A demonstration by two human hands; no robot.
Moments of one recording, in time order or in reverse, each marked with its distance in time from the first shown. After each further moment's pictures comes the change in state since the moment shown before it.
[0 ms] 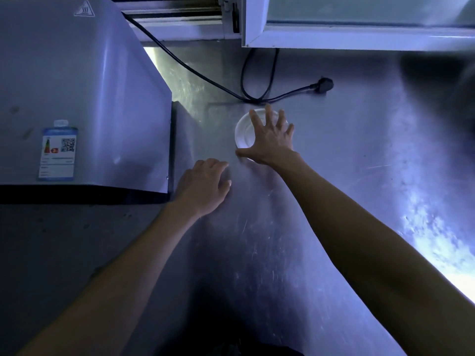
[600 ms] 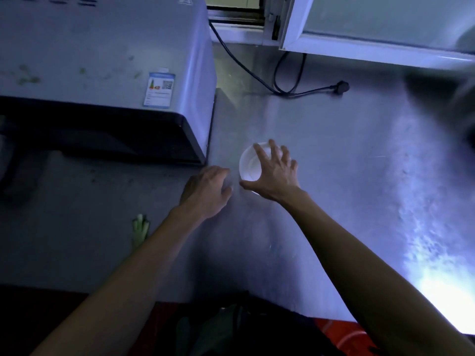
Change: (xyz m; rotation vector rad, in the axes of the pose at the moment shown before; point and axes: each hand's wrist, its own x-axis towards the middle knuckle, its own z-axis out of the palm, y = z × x) left_hand -0.132 -0.039 0.014 -0.136 0.132 -0.069; right_hand -0.164 -0.067 0.026 0.044 0.047 -0.110
